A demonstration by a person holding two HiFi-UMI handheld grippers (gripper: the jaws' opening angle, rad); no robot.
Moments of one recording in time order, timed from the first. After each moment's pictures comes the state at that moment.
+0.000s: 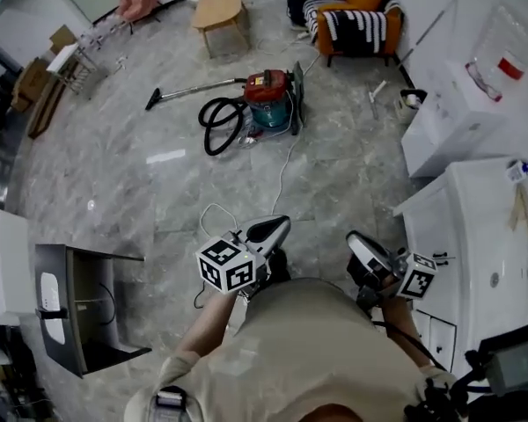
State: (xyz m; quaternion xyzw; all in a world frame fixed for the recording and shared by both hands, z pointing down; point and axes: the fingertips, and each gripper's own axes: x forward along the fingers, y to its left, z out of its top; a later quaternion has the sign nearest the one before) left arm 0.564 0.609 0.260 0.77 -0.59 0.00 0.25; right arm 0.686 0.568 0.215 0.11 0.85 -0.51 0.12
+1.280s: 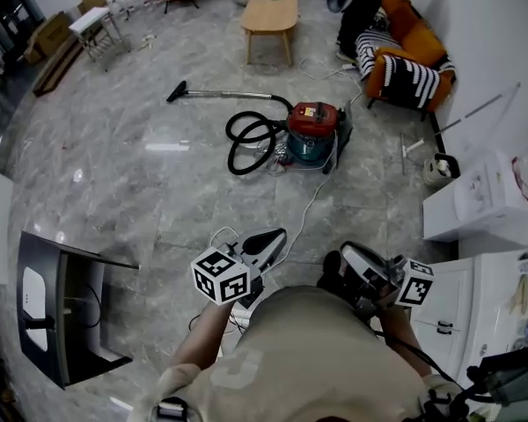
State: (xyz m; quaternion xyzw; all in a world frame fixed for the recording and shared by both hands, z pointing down) left arm 0.274 0.635 0.248 0.73 -0.64 -0.09 0.24; right arm 0.377 0.582 0.185 0.18 0.85 -0.49 0.02
